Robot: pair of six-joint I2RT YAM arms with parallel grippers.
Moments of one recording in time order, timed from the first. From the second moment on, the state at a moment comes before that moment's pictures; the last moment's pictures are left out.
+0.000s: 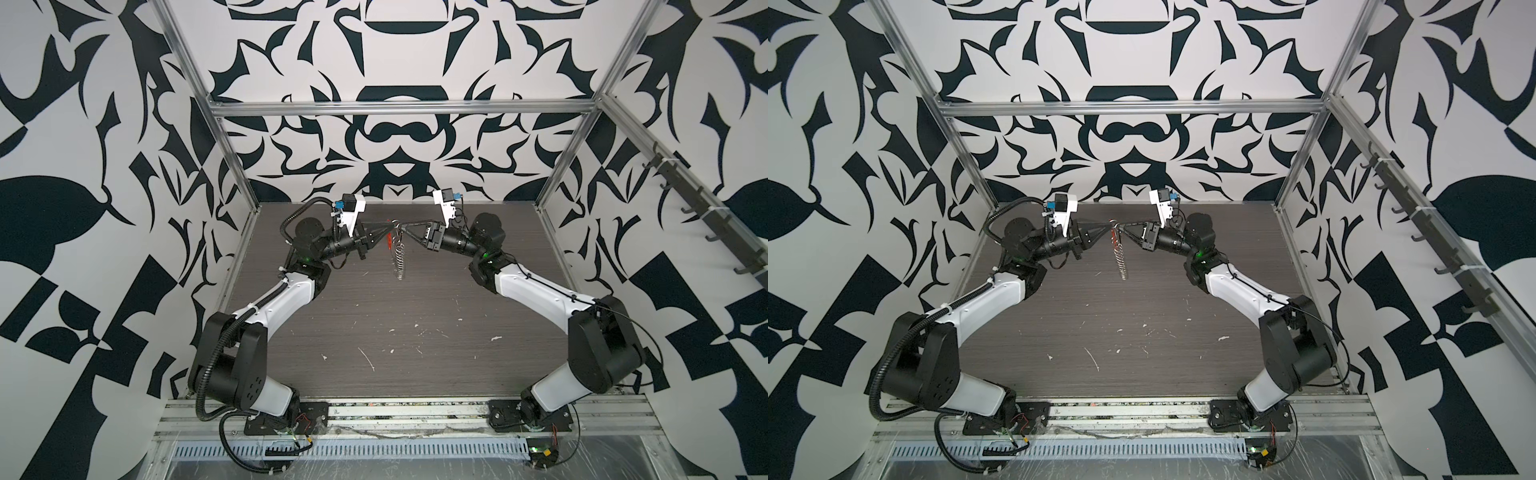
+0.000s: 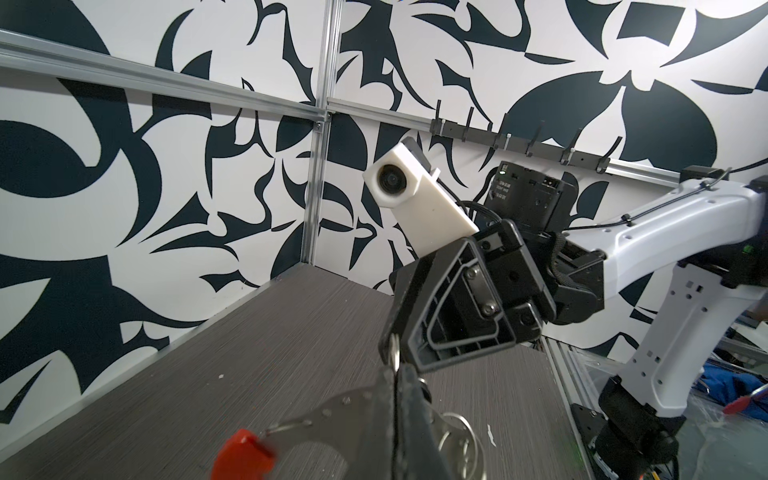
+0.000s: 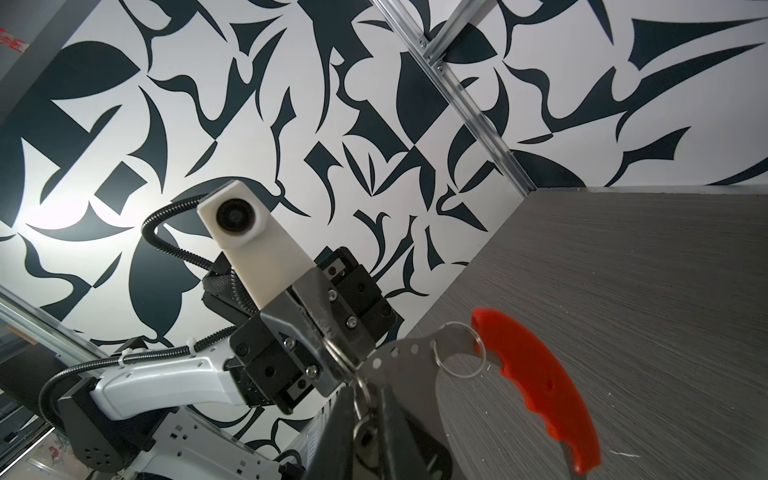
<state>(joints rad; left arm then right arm) -0.35 1.48 0.94 0.81 0.93 -0.40 0.46 1.57 1.05 0.68 -0.83 0.89</state>
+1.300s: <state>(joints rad) -0.33 1.58 0.94 1.09 0.92 -0.57 0.47 1.71 1.13 0.87 -0.91 1.08</state>
